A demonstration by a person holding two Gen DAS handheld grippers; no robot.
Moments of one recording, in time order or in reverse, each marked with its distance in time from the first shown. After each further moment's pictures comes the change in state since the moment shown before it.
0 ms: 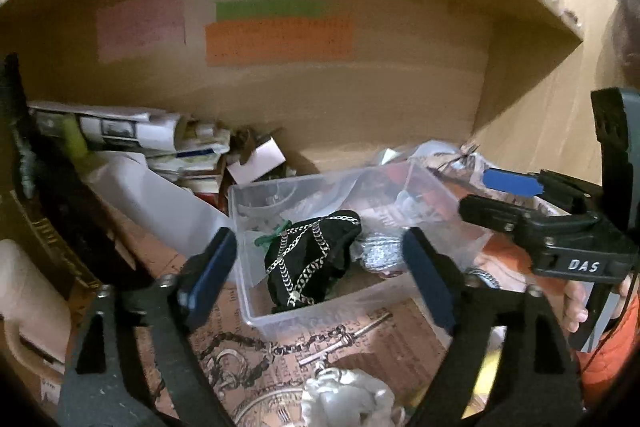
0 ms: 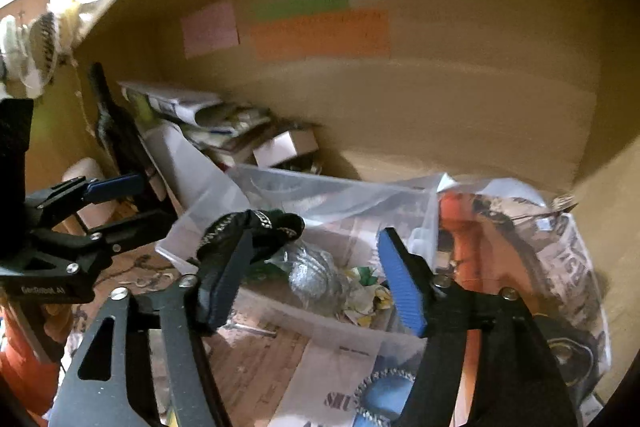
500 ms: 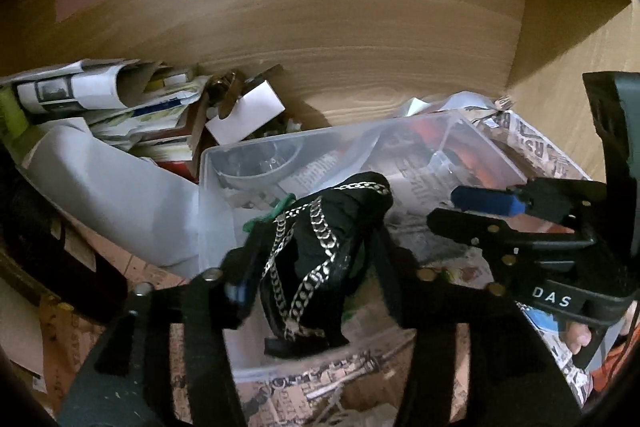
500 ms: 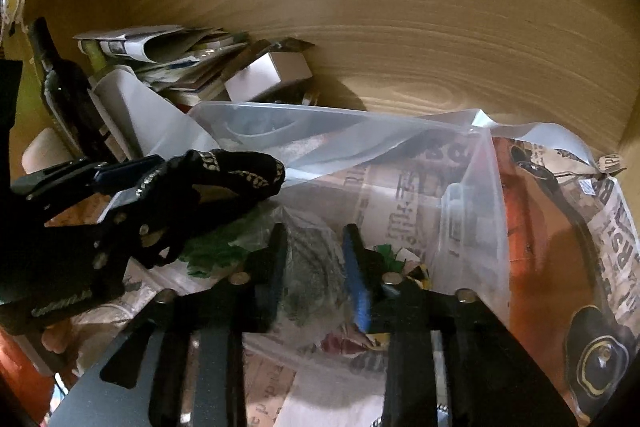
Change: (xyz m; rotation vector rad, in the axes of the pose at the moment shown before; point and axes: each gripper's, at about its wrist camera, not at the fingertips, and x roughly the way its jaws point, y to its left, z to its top) left arm 0.096 0.002 -0.006 0.021 0.177 0.037; right arm 0.098 -0.005 -0.014 0.028 0.238 0.013
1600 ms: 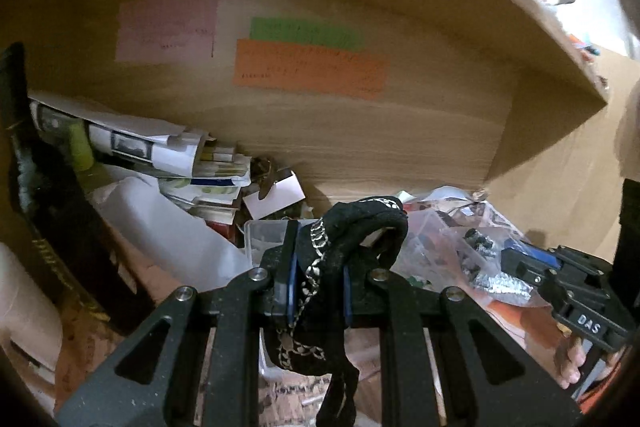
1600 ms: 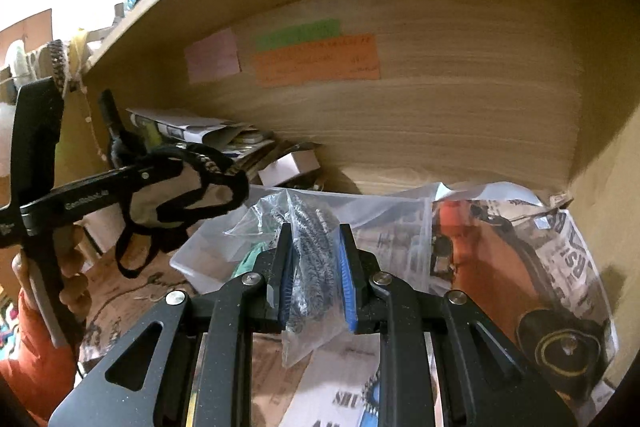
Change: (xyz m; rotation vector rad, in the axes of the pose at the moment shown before) left arm -0.073 0.033 0.025 -0.147 -0.237 -0.039; right arm -0.092 0.004 -0.012 0.005 -0.295 -0.004
